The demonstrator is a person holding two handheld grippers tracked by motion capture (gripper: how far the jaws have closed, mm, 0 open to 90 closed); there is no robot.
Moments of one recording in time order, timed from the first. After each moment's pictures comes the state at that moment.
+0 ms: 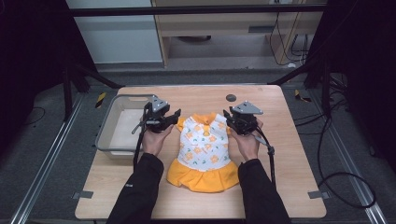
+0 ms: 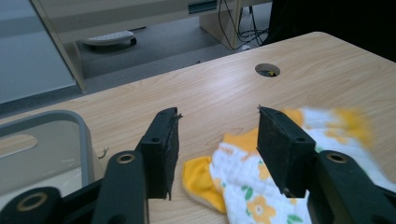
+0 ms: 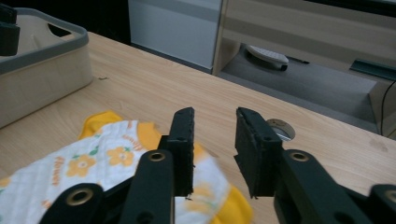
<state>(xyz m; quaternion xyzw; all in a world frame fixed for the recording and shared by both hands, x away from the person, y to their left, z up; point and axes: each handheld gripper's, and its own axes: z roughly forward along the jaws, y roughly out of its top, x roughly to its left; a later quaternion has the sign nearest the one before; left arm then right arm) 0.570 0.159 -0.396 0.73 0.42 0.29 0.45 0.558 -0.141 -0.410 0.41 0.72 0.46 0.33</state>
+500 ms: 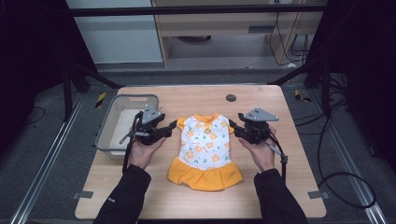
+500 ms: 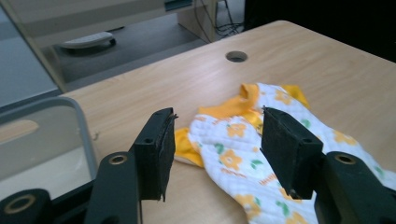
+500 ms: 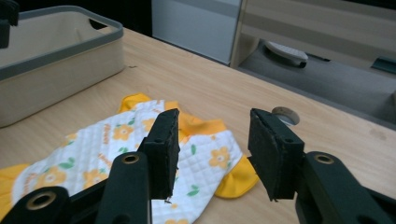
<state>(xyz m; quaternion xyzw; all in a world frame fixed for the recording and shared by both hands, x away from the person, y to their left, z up) 0.516 0.175 -0.383 0.76 0.38 0.26 0.46 0.514 -0.167 -0.390 0.38 0.74 0.47 0.30</state>
